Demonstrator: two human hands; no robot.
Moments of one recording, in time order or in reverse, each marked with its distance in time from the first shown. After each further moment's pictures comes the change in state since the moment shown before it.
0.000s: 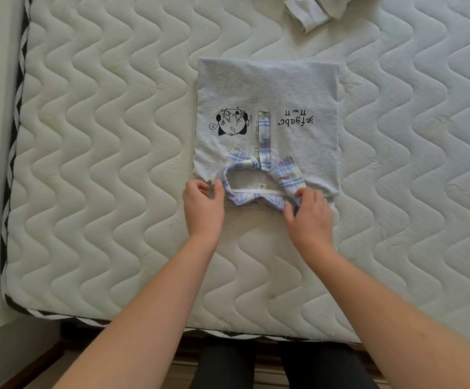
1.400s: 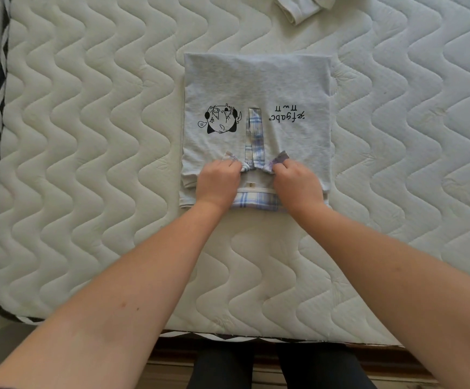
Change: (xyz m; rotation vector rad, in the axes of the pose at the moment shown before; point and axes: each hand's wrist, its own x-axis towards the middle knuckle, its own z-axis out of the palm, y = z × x) left_hand 0.033 0.031 0.040 0.688 -0.200 0.908; right_hand 0.066 -0.017 -0.008 -0.310 0.026 -0.459
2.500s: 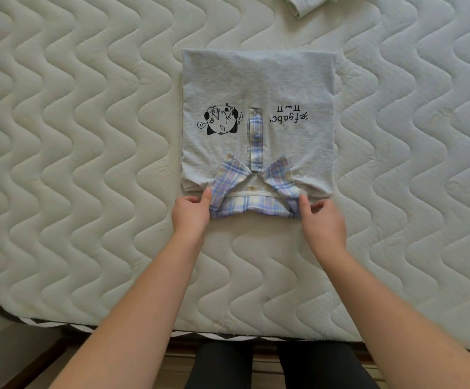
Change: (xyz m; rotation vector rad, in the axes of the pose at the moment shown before) left_hand -0.047 -0.027 0.013 -0.876 -0.077 -1.228; right_hand -0.062 0.019 0.008 0.568 -0.197 1.001
